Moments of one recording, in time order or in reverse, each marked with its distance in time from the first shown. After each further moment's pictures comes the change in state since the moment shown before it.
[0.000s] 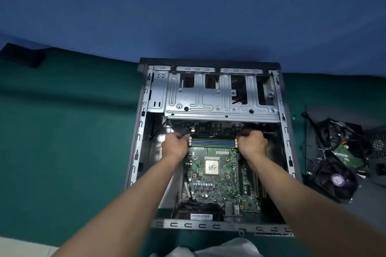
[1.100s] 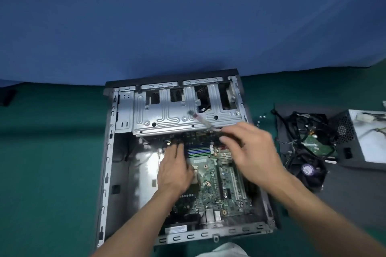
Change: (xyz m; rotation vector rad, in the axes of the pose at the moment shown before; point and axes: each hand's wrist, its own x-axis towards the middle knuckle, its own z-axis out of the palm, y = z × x) left_hand -0.050 -0.002 0.041 0.744 -0.033 0.587; right_hand -0.064 0.005 -0.113 -0.072 0.173 -1.064
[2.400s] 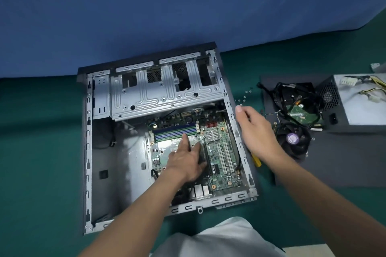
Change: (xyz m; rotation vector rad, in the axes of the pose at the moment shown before) left_hand -0.013 0.039 0.027 0.257 -0.550 0.128; right_hand -0.038 0.059 0.004 0.246 -0.105 0.706
